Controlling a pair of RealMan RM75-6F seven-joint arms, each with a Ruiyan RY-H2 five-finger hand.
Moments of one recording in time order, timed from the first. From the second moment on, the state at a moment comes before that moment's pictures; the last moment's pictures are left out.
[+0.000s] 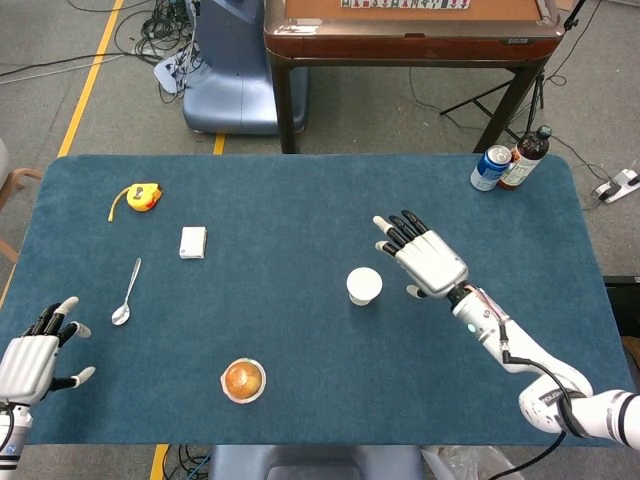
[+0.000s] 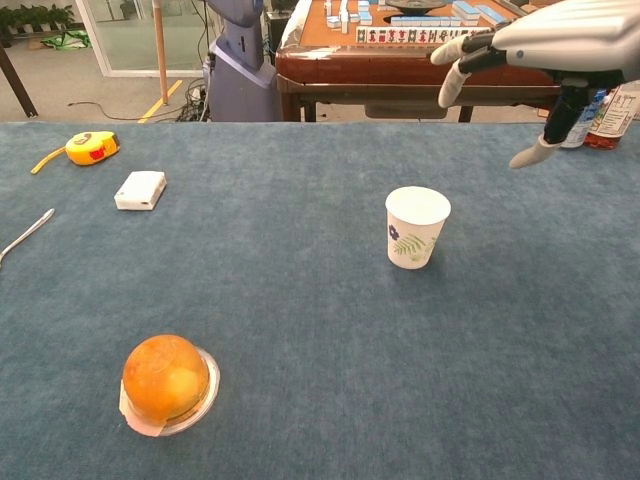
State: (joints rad) left arm -0.14 -1.13 -0.03 -1.58 1.44 1.37 0.06; right arm 0.74 -1.13 0.22 -1.70 -1.32 0.82 -0.41
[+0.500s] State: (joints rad) left arm -0.15 -1.12 -0.04 -1.57 1.42 1.34 0.03; right arm 0.87 -1.24 0.19 -1.58 -1.29 0.71 -0.43
